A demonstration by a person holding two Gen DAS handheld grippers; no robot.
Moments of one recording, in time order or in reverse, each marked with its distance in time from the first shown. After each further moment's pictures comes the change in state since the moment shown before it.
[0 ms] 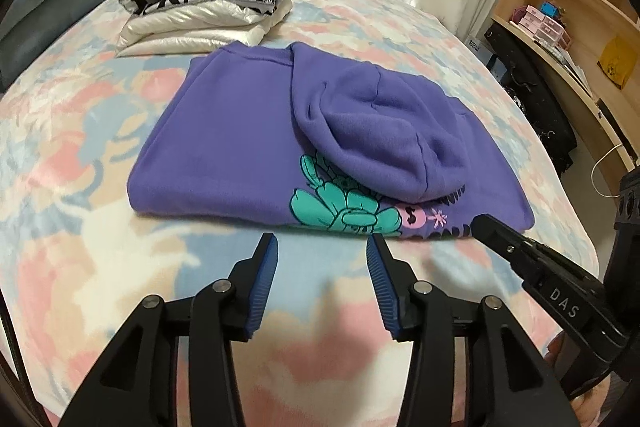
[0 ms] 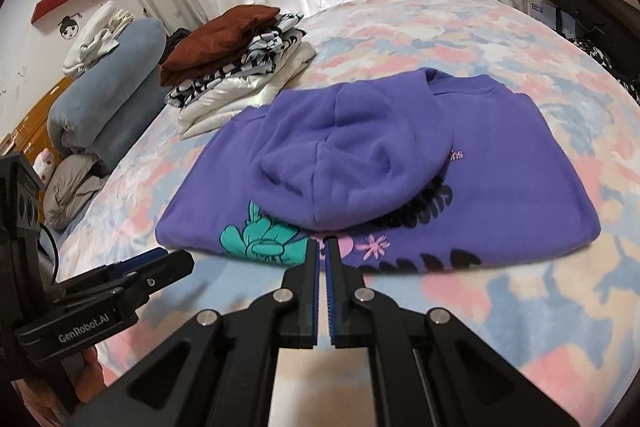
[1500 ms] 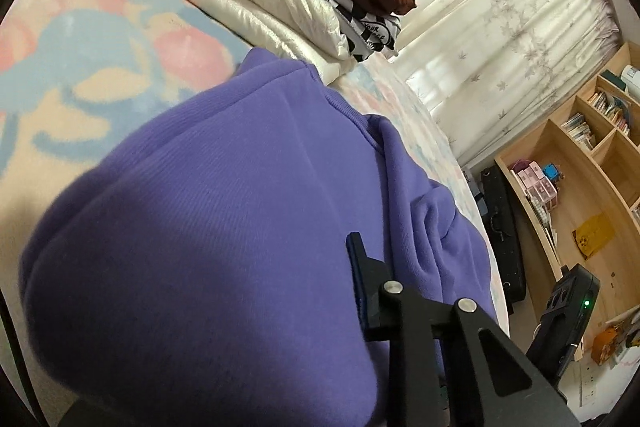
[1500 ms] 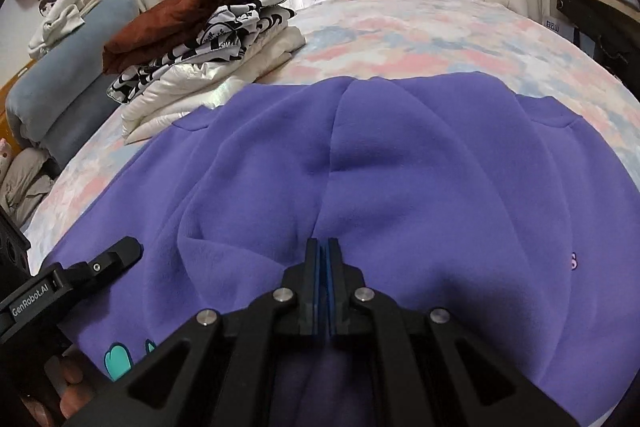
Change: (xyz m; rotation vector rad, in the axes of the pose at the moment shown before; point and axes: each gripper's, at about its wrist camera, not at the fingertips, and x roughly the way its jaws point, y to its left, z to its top) left arm 0.123 0.114 0.041 -0.447 -0.260 -0.250; right arm 0.148 -0.001 0.058 -0.064 -0.021 -0.089
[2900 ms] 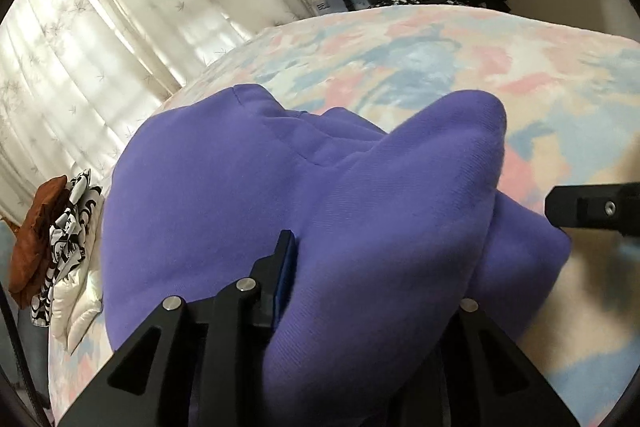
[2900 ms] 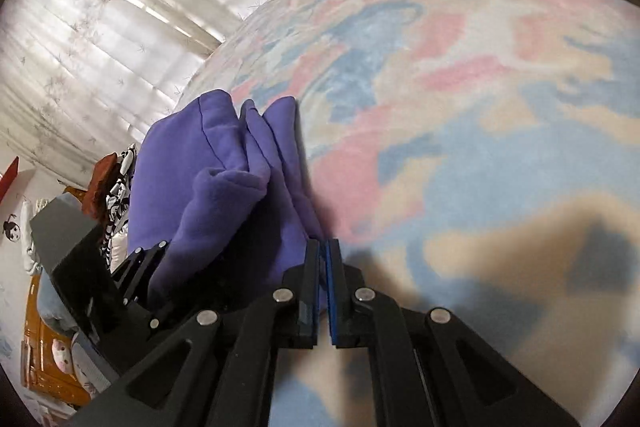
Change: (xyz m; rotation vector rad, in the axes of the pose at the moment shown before) left arm 0.126 -0.320 -0.207 1.362 0.149 0.228; right arm -0.153 -0.258 -0.081 0.685 -0.061 0.005
